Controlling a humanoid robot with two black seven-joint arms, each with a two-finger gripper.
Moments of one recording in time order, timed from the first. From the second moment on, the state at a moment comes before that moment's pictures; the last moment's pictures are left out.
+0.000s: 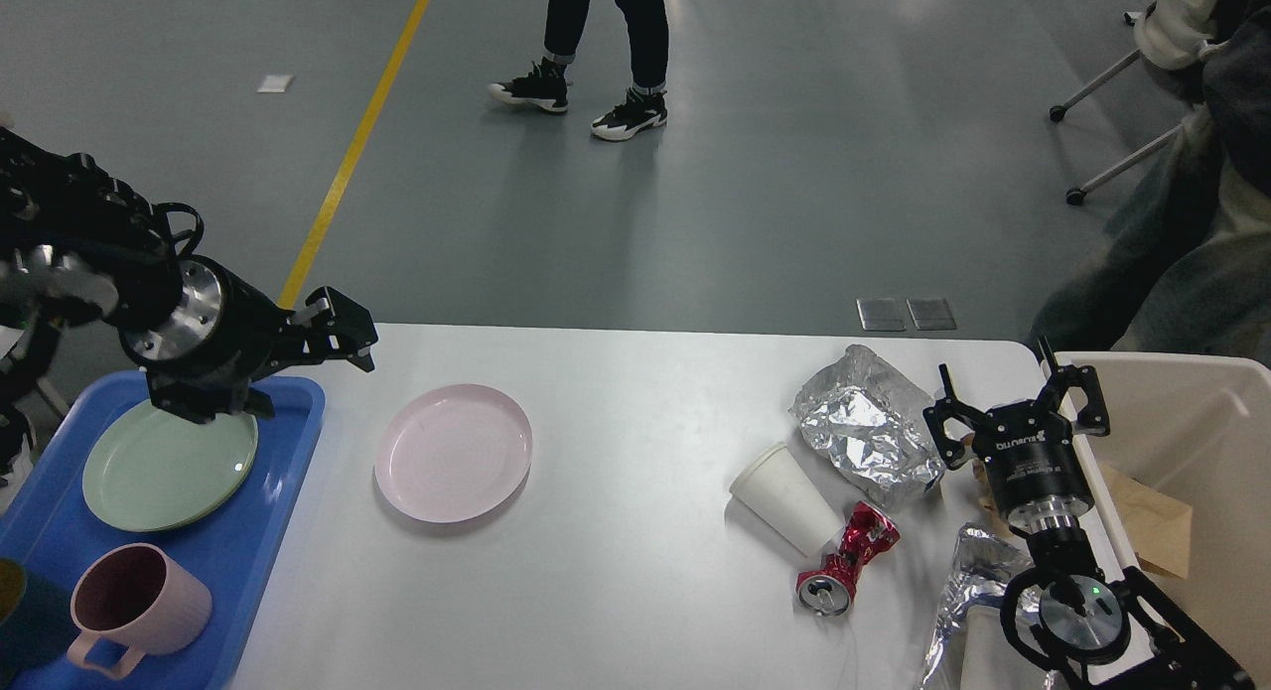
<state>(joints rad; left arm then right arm) -2.06 0.35 1.45 -1.54 -0.43 -0.26 -0.03 0.19 -0.18 1.27 0.85 -0.13 0.49 0.34</state>
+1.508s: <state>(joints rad) -1.17 0.24 0.96 -0.85 -0.42 0.00 0.03 0.19 -0.18 1.27 0.85 -0.13 0.49 0.34</state>
